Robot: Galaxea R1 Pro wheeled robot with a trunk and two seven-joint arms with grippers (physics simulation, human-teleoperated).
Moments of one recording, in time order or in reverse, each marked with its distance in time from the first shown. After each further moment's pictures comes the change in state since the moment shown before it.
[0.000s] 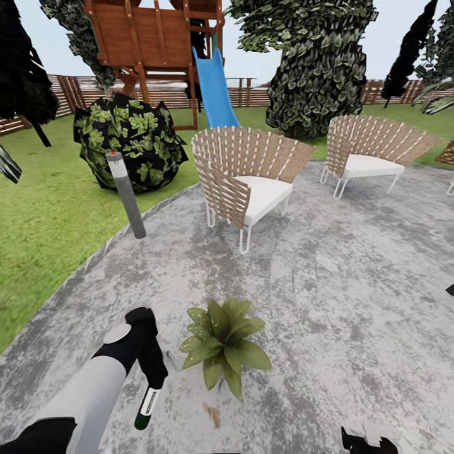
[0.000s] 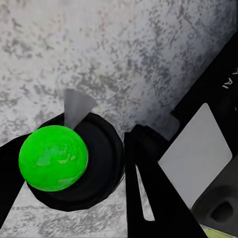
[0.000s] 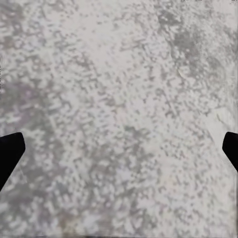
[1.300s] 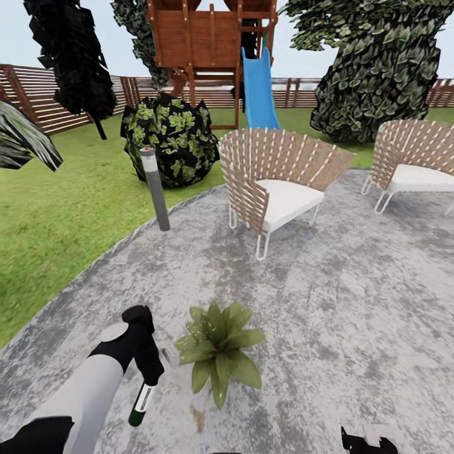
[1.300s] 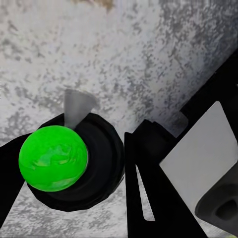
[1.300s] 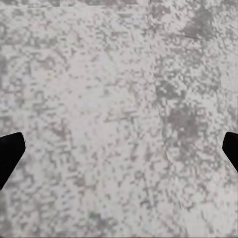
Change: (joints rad) left arm -0.005 0.016 0.000 -0.012 -0.020 0.039 0.009; right arm 0.000 0.001 0.000 0.000 0.000 0.000 0.000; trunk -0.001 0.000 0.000
